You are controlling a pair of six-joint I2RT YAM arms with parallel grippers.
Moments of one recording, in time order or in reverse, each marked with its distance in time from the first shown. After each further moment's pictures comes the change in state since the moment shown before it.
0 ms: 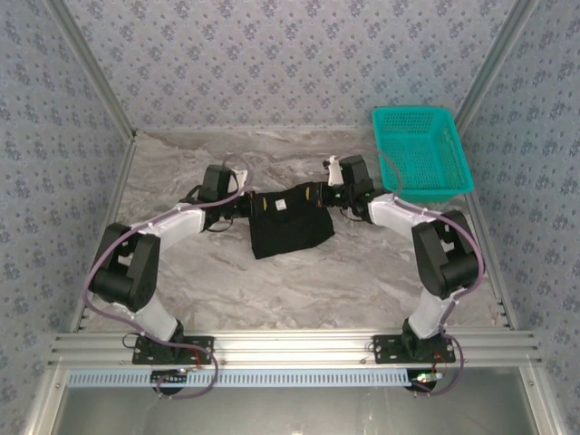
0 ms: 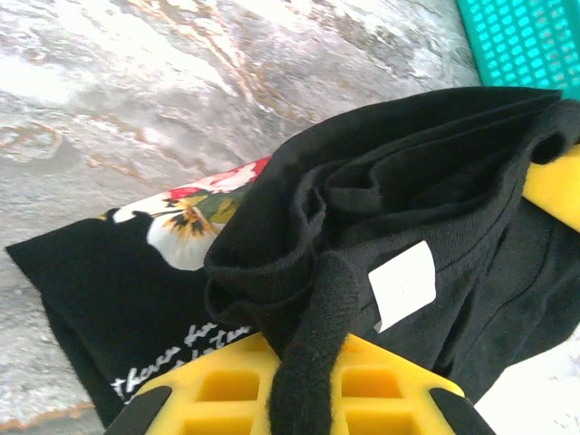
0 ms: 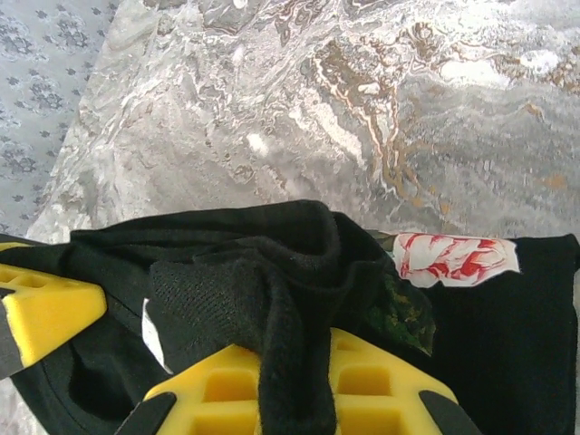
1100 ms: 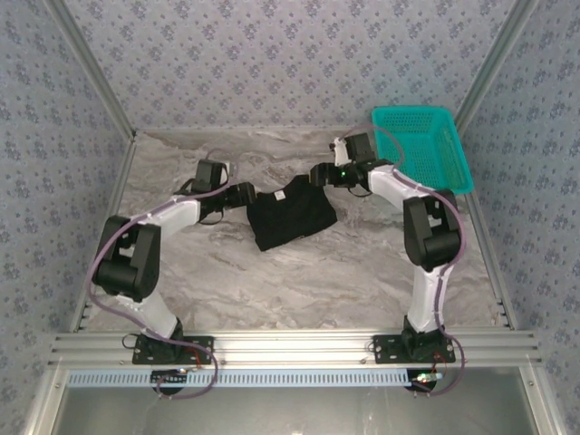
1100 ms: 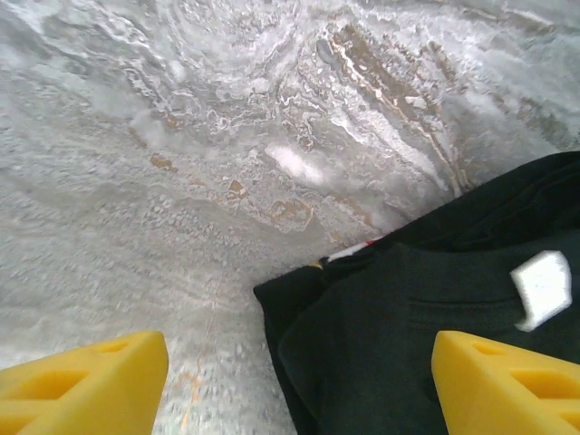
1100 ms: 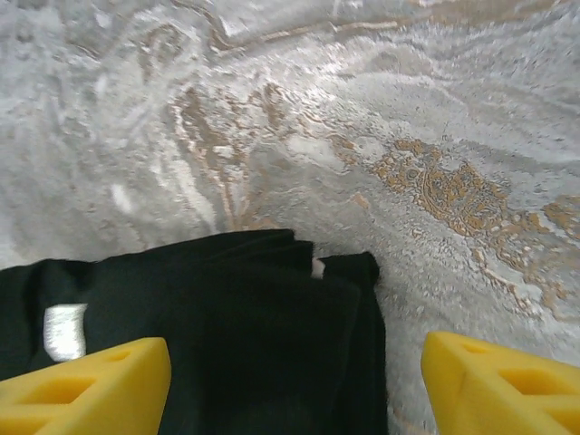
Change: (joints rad) left arm 0.070 0.025 0.051 -0.068 -0.266 -0.024; right arm -0.106 0.192 0.332 -0.303 0.046 -0.173
